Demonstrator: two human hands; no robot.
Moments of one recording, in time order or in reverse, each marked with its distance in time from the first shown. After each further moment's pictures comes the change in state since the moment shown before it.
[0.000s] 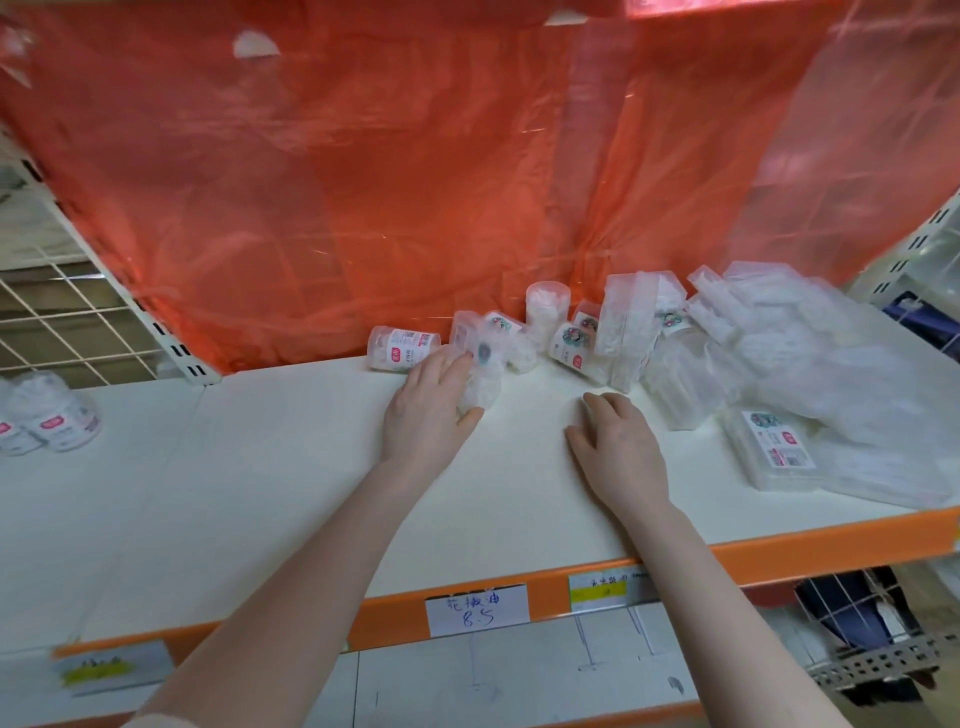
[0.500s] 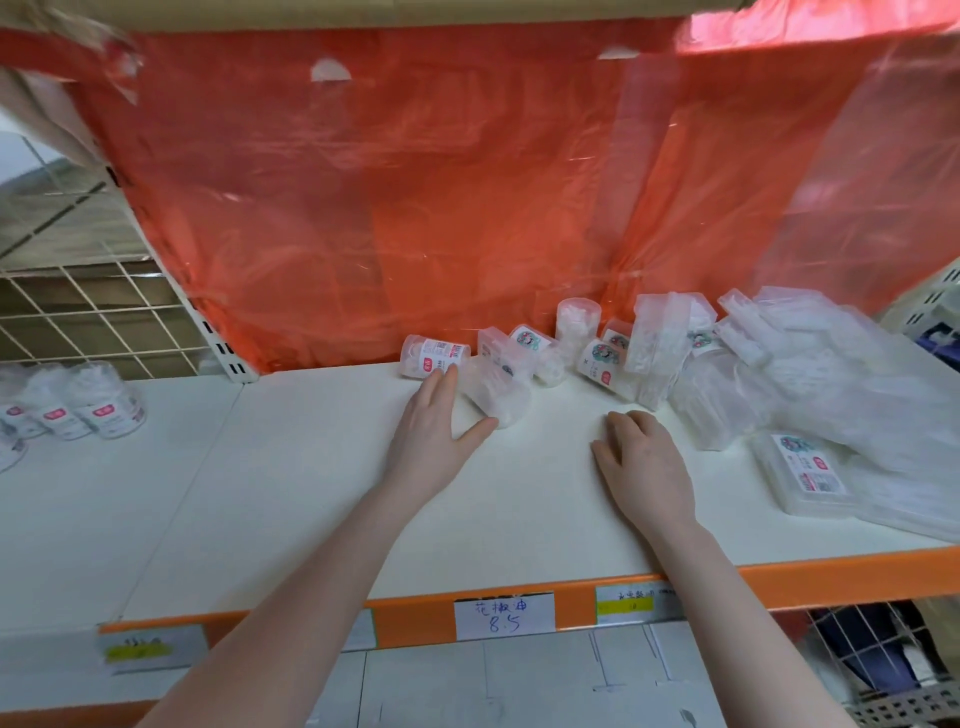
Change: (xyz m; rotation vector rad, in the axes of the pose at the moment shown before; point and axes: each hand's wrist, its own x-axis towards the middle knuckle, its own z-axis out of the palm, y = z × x) left_hand -0.019 -0.023 -0.006 -0.304 -0.026 -0.189; right_hand -0.001 -0.003 -0.001 -0.042 -0.017 -0.009
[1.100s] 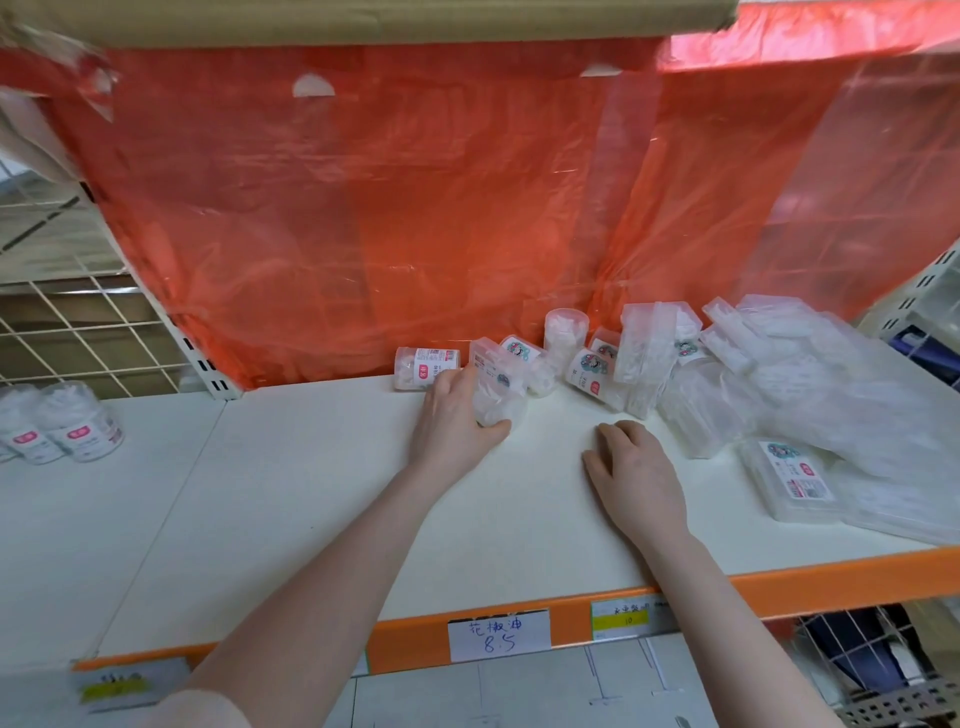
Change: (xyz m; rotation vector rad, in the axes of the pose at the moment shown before) left_hand 0.031 0.025 0.016 0.012 -0.006 -0.001; right_hand 0.001 0.001 0.003 -0.023 0.019 -0.003
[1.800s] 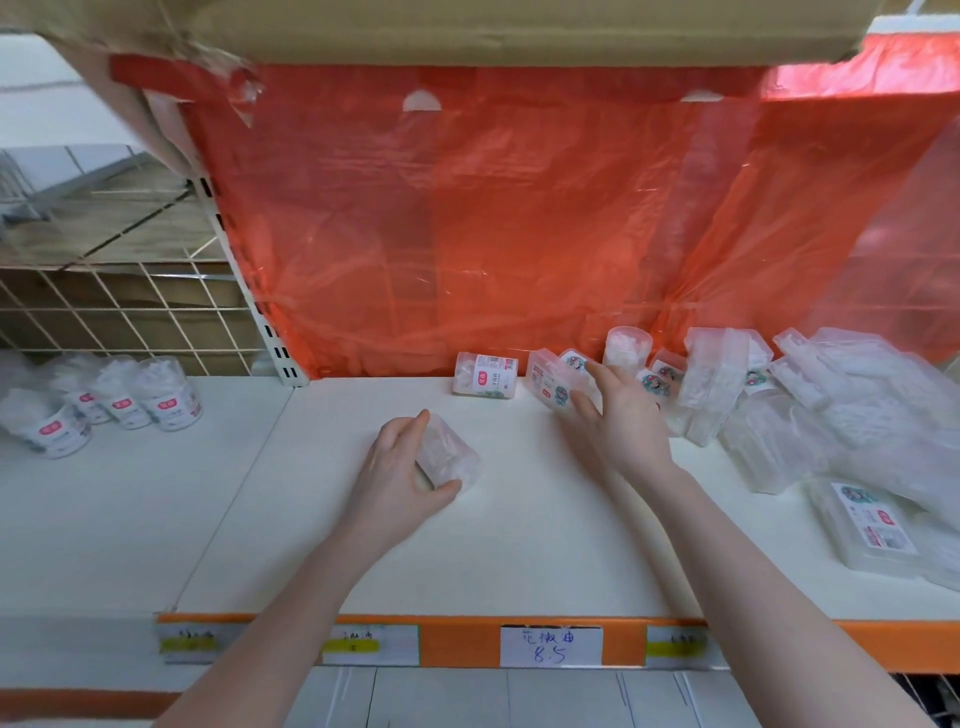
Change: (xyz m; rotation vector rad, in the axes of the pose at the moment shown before) left_hand -0.072 -0.079 -0.068 -0.021 0.030 -0.056; right_hand 0.062 -0.073 -0.002 0.146 0.058 -0.206
